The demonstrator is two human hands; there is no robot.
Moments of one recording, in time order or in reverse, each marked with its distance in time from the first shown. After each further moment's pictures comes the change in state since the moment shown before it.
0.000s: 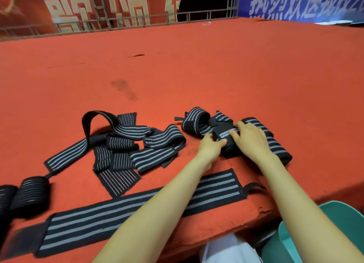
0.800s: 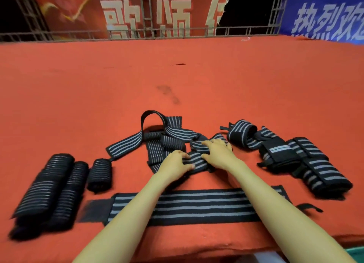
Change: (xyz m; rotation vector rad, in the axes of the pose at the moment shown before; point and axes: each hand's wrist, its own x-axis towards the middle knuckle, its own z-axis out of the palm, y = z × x) left_hand -0.054 -0.043 -0.222 0.891 0.213 0.211; right_hand -0.012 -0.188 0.060 -0.024 -0.347 -0.358
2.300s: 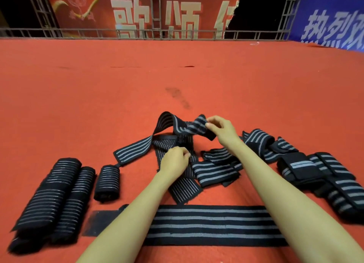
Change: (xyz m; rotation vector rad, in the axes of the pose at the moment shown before) left_hand 0.036 -0.030 -0.020 0.009 0.278 -0.035; right_hand 0.063 -0.033 -0.042 0.797 0.284 -0.113
